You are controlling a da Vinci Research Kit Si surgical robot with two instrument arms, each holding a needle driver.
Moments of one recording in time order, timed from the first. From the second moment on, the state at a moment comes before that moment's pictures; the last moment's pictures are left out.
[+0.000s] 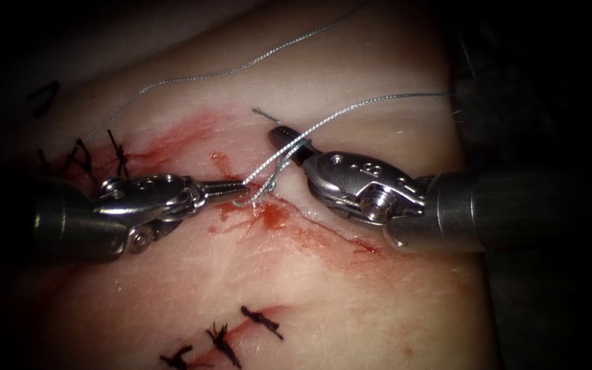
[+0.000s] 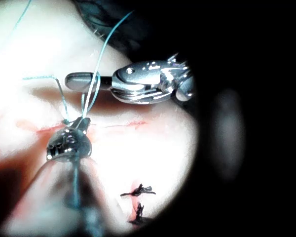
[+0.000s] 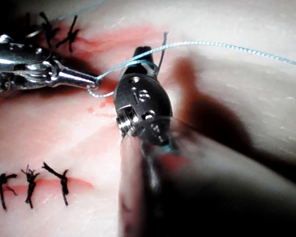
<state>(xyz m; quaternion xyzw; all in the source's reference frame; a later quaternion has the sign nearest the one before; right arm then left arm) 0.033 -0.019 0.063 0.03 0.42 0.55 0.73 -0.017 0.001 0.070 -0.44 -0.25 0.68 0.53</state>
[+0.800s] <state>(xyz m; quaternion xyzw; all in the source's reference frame) 0.033 -0.018 0.065 0.03 0.41 0.56 0.72 -0.018 0.001 0.070 -0.44 -0.25 0.68 0.53</state>
